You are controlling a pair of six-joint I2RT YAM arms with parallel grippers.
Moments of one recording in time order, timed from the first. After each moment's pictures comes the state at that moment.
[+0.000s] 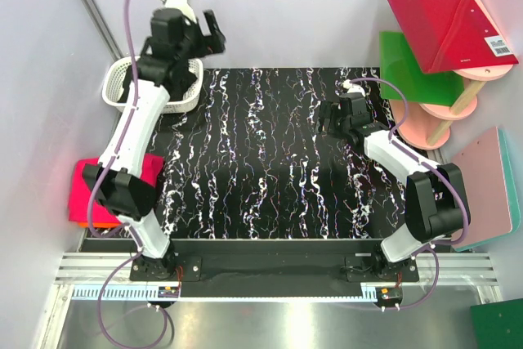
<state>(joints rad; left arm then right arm) -0.26 1.74 1.96 -0.50 -0.02 -0.31 0.30 1.57 1.05 -0.15 0.09 0.40</state>
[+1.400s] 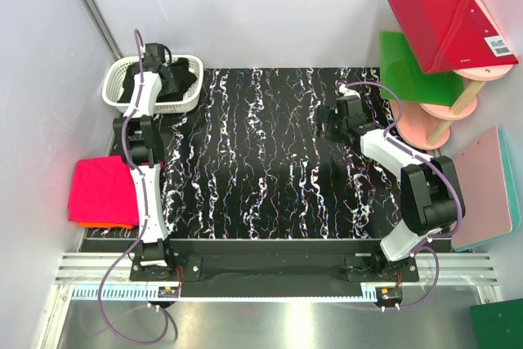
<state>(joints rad) 0.09 2.52 2.41 -0.79 -0.17 -0.24 0.30 1.63 1.05 -0.16 0.06 0.40</state>
